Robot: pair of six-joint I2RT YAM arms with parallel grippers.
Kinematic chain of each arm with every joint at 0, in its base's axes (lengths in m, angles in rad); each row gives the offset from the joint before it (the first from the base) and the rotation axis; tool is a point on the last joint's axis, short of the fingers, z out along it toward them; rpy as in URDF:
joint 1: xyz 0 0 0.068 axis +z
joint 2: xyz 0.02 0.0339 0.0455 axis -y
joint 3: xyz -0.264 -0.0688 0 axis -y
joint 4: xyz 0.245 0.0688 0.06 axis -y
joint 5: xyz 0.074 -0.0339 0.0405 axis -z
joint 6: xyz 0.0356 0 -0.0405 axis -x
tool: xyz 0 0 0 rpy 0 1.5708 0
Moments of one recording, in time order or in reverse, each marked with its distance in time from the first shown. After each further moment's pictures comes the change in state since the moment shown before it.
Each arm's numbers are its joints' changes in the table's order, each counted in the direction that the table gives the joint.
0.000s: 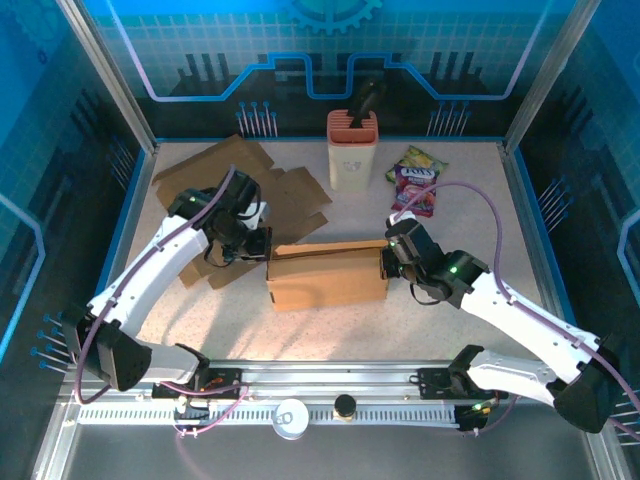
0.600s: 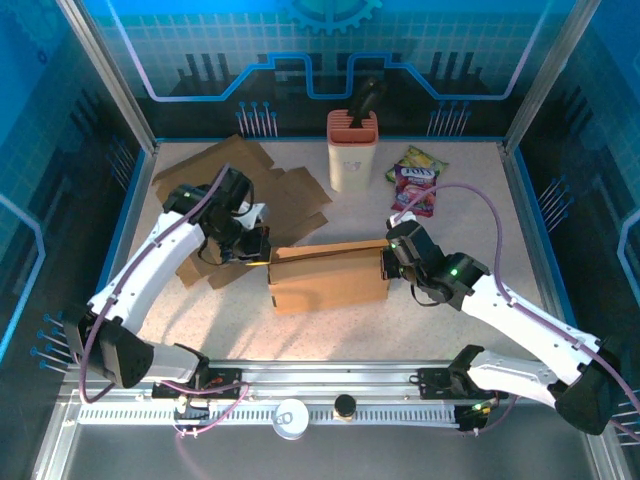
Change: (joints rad) left arm 0.058 -0.012 0.019 -0.050 0.130 -0.052; right arm 0.000 0.014 -0.026 0.027 0.018 0.020
